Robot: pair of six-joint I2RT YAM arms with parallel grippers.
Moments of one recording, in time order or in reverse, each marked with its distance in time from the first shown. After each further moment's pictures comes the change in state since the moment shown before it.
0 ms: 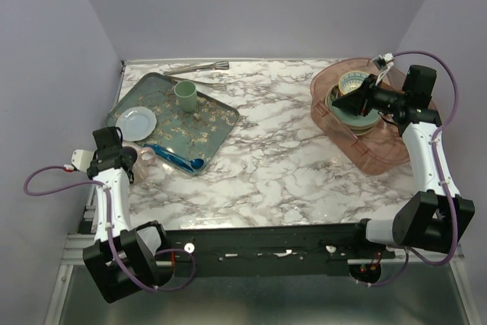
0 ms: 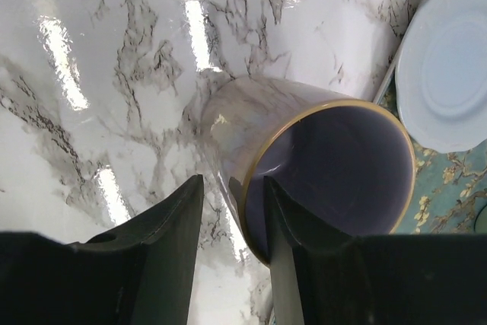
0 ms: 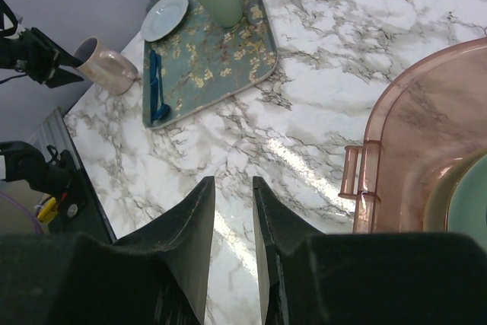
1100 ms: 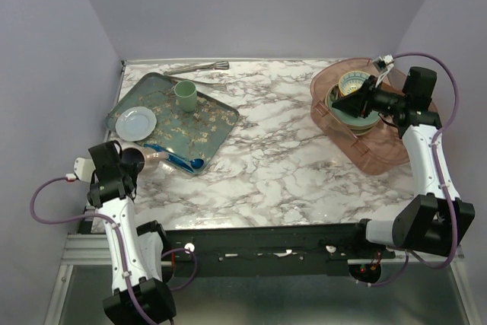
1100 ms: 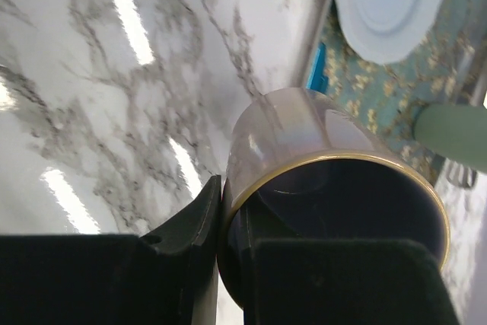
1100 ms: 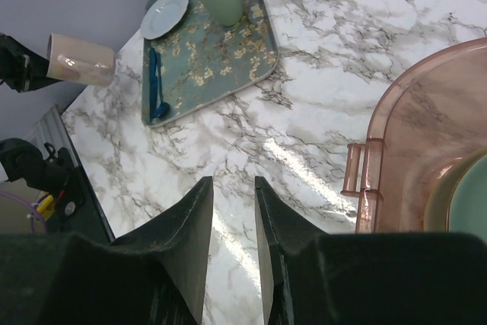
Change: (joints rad) left arm 0.024 -0.287 -0.047 -0.095 0.175 0.038; right arm 0.000 -0.017 -0.014 0.002 0.000 -0.008
